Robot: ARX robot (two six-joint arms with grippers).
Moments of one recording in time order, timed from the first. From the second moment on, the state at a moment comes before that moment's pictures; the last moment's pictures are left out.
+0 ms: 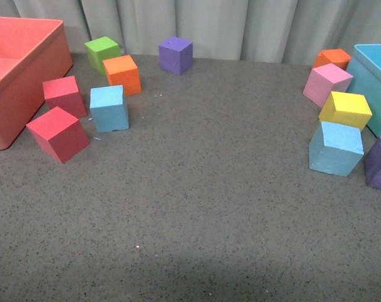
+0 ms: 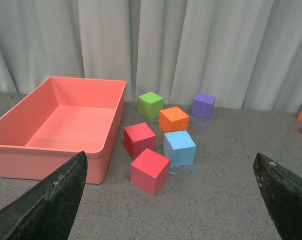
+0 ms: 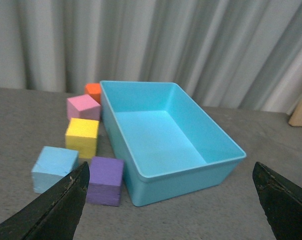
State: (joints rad) left arm 0.00 0.00 0.02 0.00 0.00 0.00; right arm 0.12 0.23 0.02 0.14 0.44 -0.20
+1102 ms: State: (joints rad) left arm 0.00 0.00 0.02 0.00 0.00 0.00; right arm 0.15 2.00 1.10 -0.13 0.16 0.34
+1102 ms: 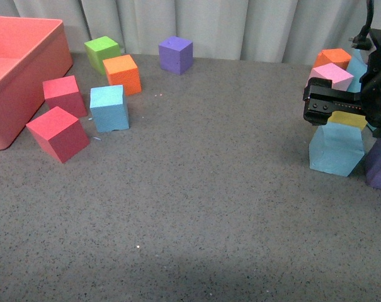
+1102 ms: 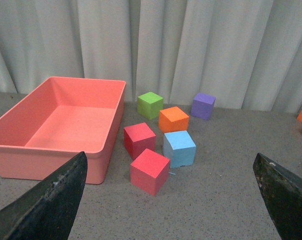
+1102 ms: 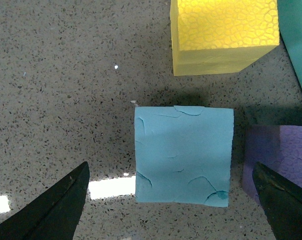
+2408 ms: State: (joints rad) left arm 0.00 0.00 0.02 0.00 0.00 0.00; right arm 0.34 2.23 1.38 -0.25 0.12 0.33
